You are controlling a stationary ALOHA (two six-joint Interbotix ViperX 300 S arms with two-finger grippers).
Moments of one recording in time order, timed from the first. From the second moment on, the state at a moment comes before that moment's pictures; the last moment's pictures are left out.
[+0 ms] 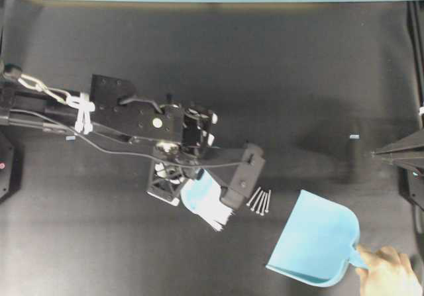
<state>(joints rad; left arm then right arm) -0.02 0.27 0.04 0.05 1.07 0.39 0.07 -1.57 1.51 -0.02 0.21 0.03</state>
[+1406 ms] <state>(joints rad) -0.09 0.57 -0.38 0.06 0.92 0.45 0.07 -1.57 1.51 -0.02 0.21 0.03</state>
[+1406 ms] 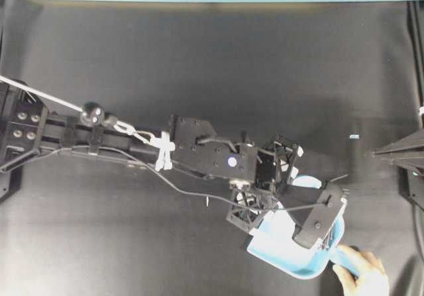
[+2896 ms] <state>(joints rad) 0.00 -0.16 0.72 0.05 0.24 0.10 0.07 -1.57 1.51 -0.02 0.21 0.03</state>
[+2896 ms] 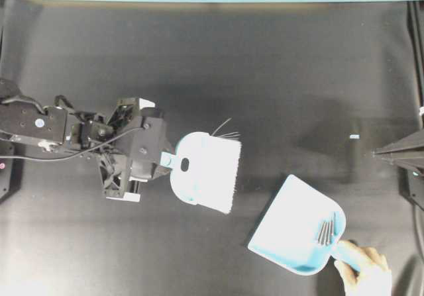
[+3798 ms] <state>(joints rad) -0.02 -0.12 0.81 0.05 0.00 0.07 0.07 -1.57 1.51 -0.02 0.21 0.03</state>
